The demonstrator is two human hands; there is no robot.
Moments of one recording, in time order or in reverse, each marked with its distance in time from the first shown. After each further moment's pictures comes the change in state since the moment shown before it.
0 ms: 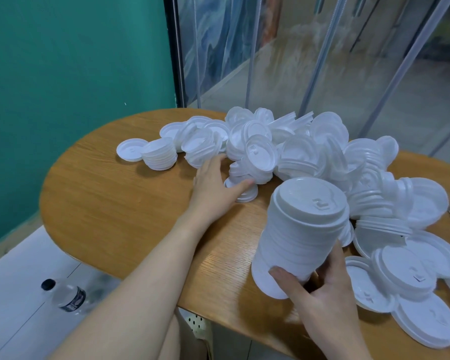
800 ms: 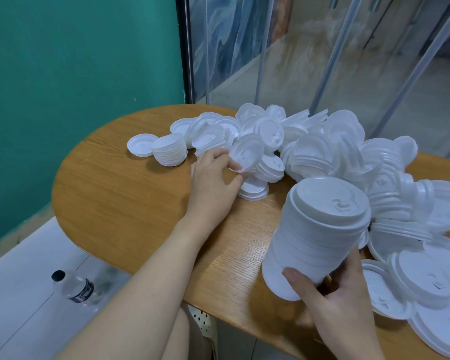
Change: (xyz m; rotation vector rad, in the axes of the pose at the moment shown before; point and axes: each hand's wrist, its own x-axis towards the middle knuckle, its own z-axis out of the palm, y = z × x) left_hand -0.012 -0.002 -0.017 0.050 0.242 0.220; right_hand 0.000 0.000 0.003 -0.008 0.014 -0.009
